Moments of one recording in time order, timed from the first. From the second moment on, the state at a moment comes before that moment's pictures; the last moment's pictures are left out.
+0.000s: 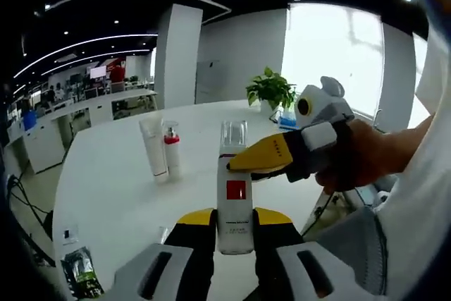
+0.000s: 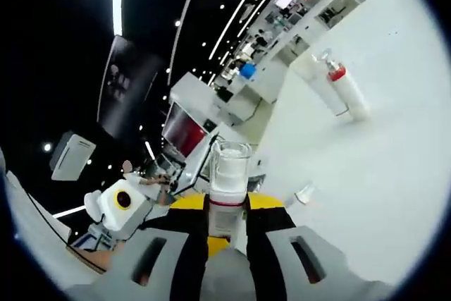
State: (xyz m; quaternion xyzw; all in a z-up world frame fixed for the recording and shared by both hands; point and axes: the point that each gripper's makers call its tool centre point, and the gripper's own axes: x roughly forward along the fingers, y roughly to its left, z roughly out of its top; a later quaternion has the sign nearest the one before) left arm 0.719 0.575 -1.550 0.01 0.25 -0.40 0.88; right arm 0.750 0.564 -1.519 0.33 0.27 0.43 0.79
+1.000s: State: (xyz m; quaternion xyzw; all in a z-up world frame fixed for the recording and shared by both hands) left arm 0.685 0.581 -1.514 -0.14 0.21 -0.54 0.80; right arm 0.705 0.606 -1.462 0.15 0.20 0.68 0.69
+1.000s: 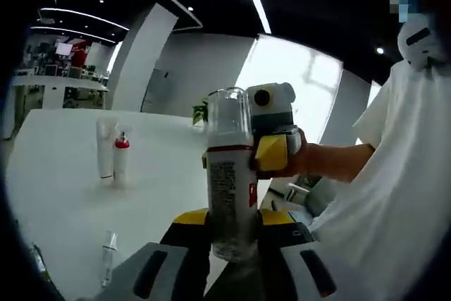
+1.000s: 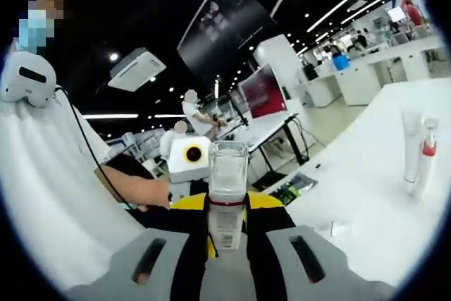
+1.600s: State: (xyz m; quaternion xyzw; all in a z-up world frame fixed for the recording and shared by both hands) left arm 0.721 0.606 -1.521 -0.16 0.19 -0.41 0.88; right arm 0.732 0.625 -1.476 0.17 0.23 0.58 0.76
